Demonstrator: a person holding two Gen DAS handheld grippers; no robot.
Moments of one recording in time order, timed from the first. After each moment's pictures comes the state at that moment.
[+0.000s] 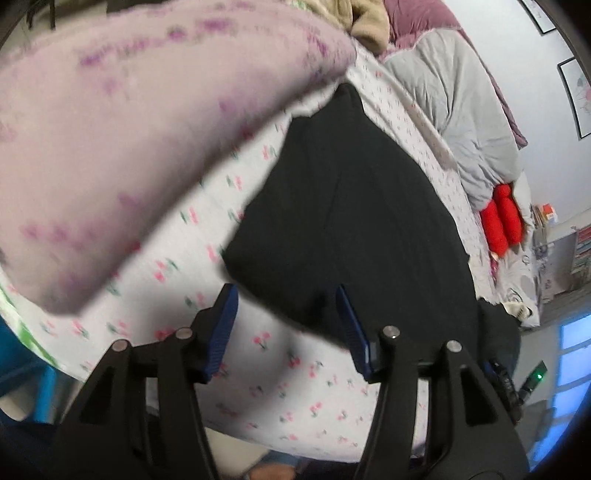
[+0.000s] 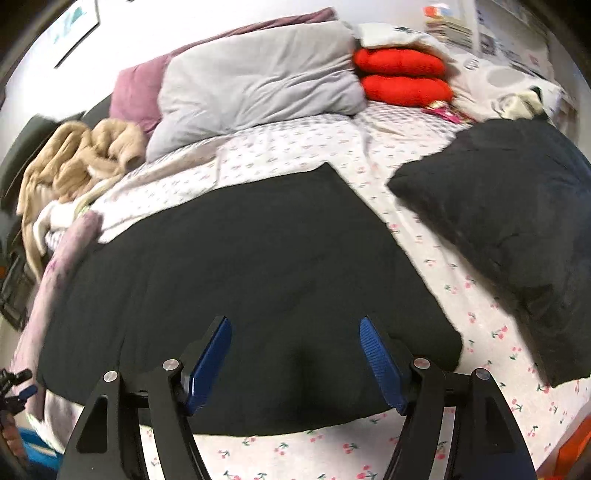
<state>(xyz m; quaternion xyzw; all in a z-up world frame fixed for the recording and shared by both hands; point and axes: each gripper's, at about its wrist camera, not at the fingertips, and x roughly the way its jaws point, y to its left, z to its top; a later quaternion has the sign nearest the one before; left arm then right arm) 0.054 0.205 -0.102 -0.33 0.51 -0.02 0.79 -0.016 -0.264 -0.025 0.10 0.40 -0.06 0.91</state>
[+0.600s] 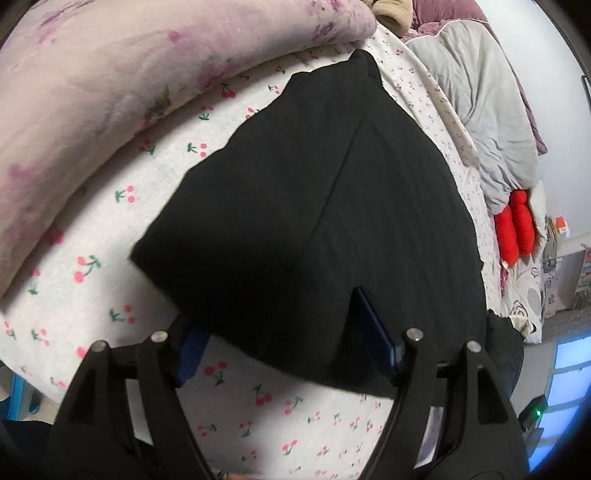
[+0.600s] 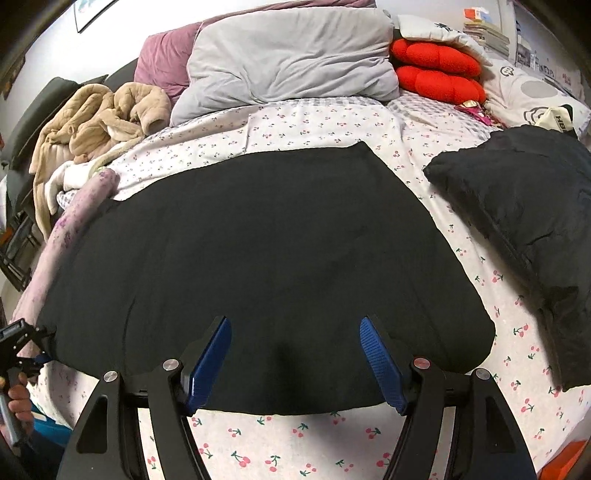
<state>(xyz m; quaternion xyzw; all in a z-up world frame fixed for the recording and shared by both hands) 0.096 0.174 -0.132 -0.35 0.53 0.01 0.77 -0.009 -0.246 -0.042 0.08 0.44 -0.03 0.90</state>
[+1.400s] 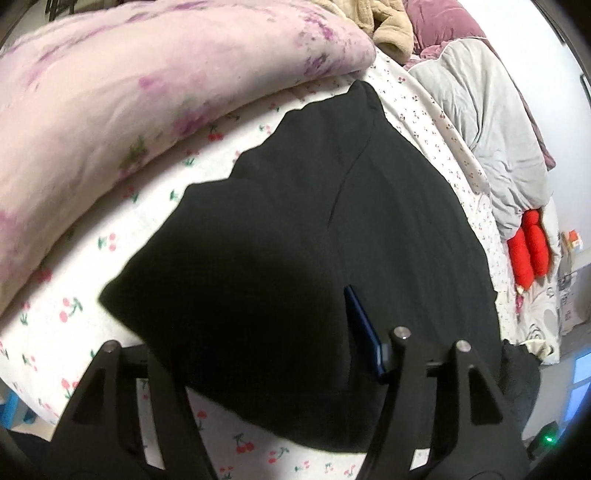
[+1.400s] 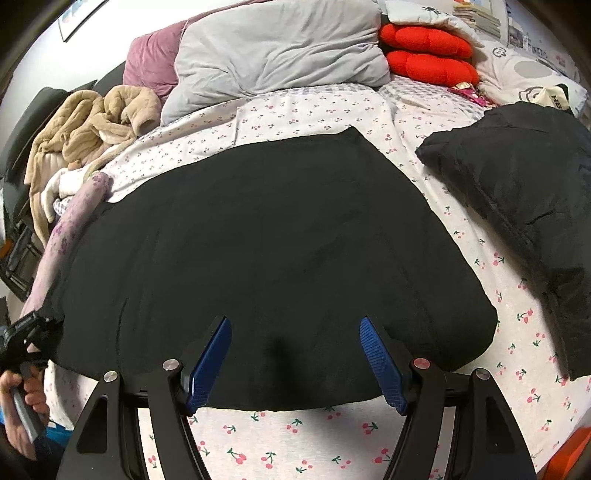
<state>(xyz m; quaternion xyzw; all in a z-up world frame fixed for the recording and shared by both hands) 0.116 0.165 -0.125 -0.32 0.48 0.06 0.82 -0.009 -0.247 -0.047 0.10 0.45 -0.03 0.89</state>
